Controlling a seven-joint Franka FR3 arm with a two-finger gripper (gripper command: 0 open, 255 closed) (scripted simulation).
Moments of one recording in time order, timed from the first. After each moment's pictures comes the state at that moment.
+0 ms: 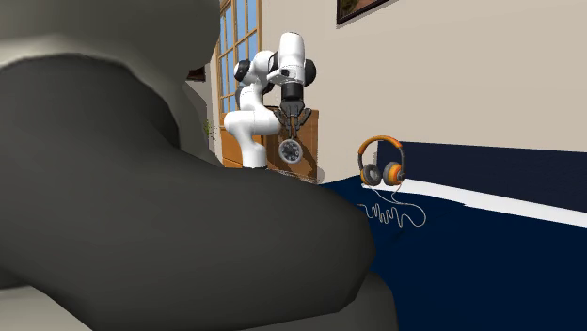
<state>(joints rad) 0.25 -0.98 0.38 -2.83 0.24 2.10 0.45</state>
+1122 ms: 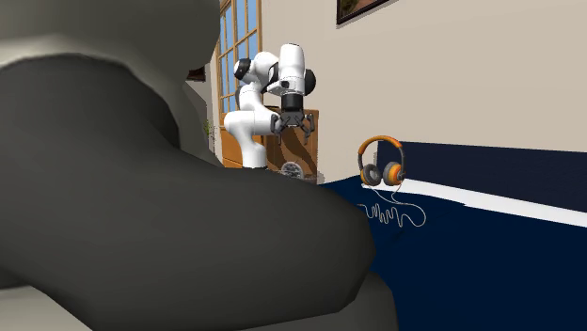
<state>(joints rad) 0.26 -0.95 0.41 -2.90 0.27 2.20 0.45</state>
